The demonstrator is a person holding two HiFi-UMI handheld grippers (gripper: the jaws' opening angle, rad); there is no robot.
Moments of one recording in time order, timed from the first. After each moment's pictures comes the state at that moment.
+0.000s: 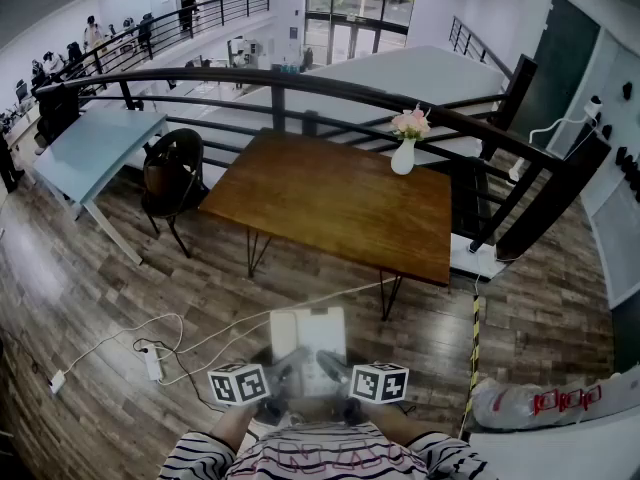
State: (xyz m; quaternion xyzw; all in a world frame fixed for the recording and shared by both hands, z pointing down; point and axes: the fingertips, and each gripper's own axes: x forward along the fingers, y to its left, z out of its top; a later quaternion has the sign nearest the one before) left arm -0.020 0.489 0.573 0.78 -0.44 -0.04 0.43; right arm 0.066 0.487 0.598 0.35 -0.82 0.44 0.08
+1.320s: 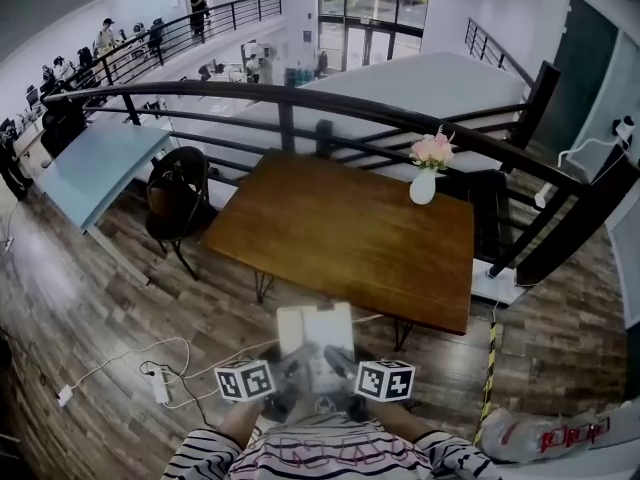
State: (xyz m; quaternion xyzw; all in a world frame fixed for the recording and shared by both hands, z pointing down) left arm -0.033 0.278 0.566 0.78 -0.46 -0.06 0.43; right arm 0.055 0.270 0.587 0.35 -0.83 0.43 0.08
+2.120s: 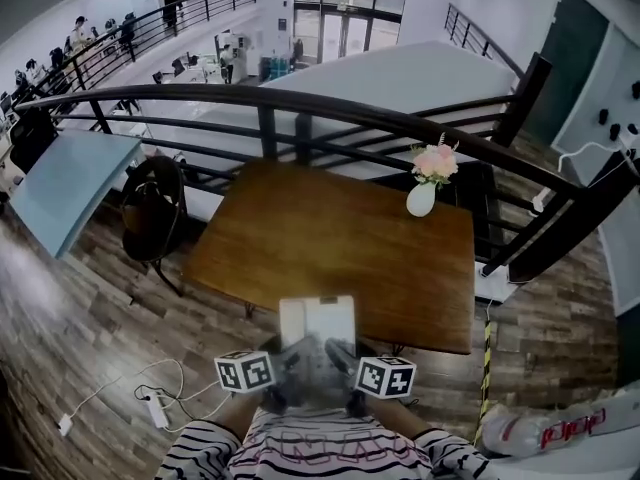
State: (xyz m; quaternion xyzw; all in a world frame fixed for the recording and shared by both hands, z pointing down) left arm -0.081 0.102 0.568 0.80 -0.41 -0.04 0.44; right arm 0.007 0.106 0.586 0.40 -0.81 0.43 0.06
